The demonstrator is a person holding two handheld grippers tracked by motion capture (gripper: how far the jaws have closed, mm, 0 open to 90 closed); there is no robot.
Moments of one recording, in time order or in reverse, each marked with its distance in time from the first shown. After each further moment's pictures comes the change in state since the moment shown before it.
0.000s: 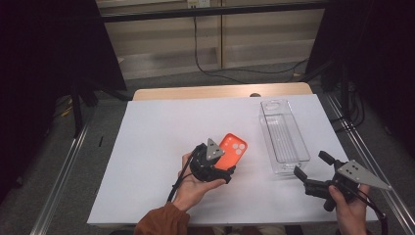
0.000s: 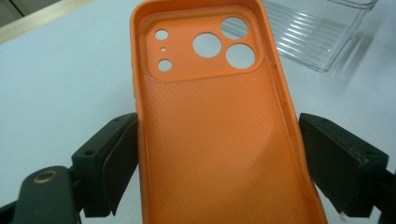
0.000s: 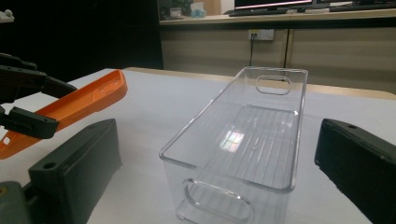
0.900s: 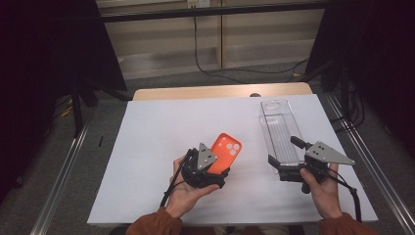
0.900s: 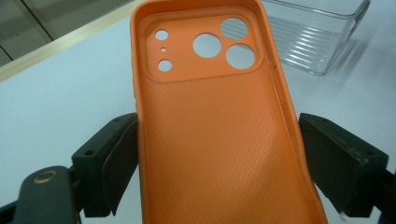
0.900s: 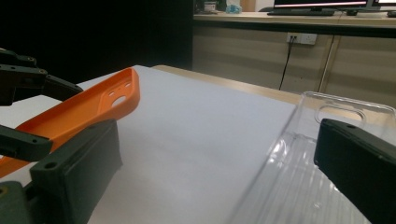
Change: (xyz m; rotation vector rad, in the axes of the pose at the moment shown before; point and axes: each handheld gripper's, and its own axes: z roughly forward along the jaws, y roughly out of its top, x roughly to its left) left arm -0.004 -0.008 -0.026 -0.065 0.058 0.030; right arm 0.031 0.027 0.062 0.030 0.132 -0.076
